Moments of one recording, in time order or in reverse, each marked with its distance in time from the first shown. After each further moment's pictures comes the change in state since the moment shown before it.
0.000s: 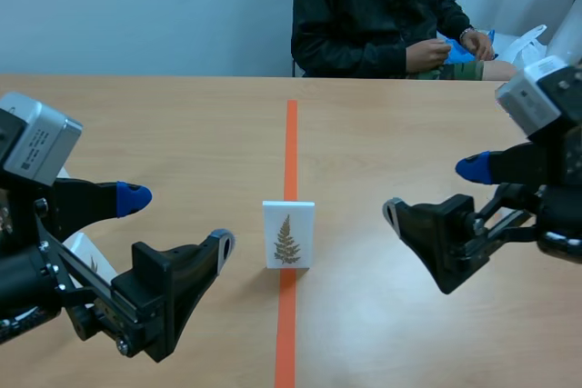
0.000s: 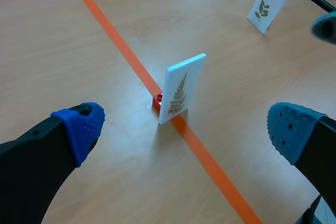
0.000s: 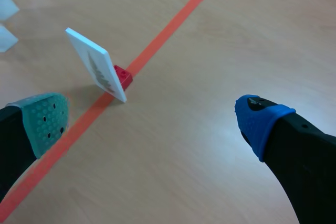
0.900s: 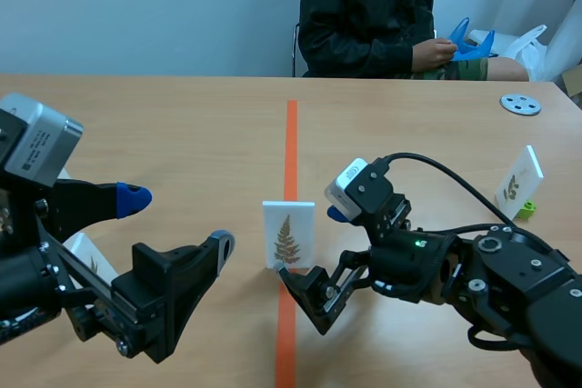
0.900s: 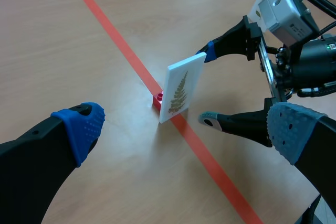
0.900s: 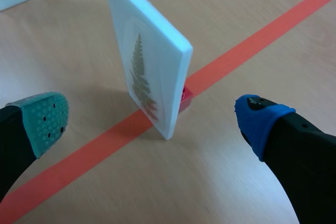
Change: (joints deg) left arm 0.0 0.0 0.0 0.0 0.0 0.0 0.2; right arm 23.4 -12.2 -25.3 -38.9 -29.9 1.6 28.8
